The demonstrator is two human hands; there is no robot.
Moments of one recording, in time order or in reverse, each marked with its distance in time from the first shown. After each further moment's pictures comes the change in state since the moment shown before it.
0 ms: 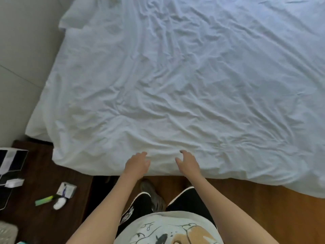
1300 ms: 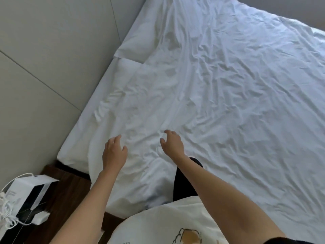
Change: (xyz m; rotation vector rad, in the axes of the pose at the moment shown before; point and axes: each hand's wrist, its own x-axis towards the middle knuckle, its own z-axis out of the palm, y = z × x) left_hand 0.114 -0.236 -0.293 -0.373 0.506 -0.248; right_hand 0.154 -0.434 0.027 -0.247 0.086 -0.265
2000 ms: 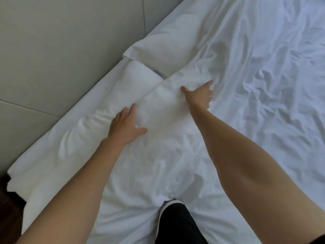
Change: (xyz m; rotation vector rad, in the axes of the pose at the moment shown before) left_hand 0.346 0.126 0.046 0.047 -0.110 -0.127; right_hand 0.493 -0.074 -0.084 0.169 0.125 0.208
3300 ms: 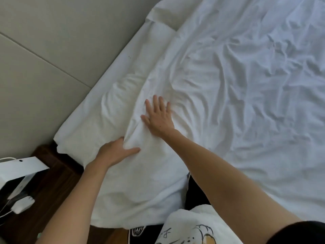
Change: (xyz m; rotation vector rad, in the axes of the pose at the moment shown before) left_hand -0.168 -0.205 0.045 -0.036 -0.331 -0.193; right_hand -0.249 0.095 0.172 -0.661 -0.358 -0.819
